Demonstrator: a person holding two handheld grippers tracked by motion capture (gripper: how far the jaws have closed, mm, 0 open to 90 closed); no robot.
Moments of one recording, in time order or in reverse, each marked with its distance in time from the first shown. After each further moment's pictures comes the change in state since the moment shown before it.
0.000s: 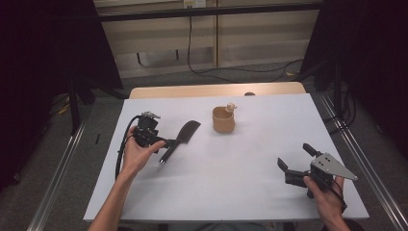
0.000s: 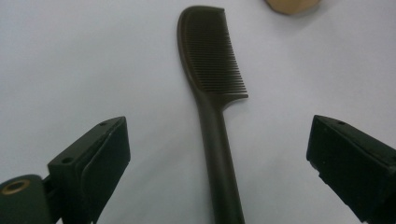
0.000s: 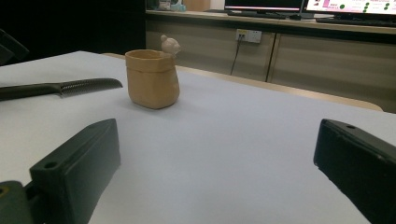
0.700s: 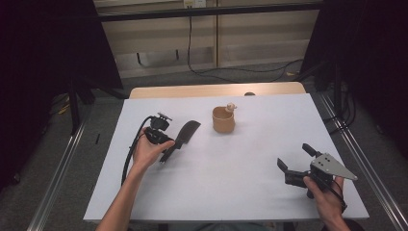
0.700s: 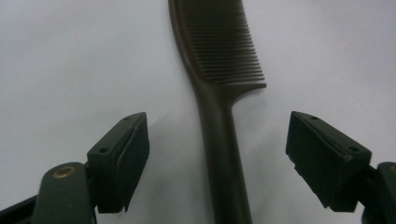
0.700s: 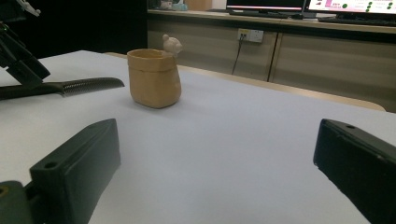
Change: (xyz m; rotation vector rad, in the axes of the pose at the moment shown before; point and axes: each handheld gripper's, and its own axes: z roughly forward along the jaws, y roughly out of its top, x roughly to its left) left arm -0.001 0.006 0.038 0.130 0.025 0.008; right arm 0.000 0.000 0.000 0.003 0.007 -0.001
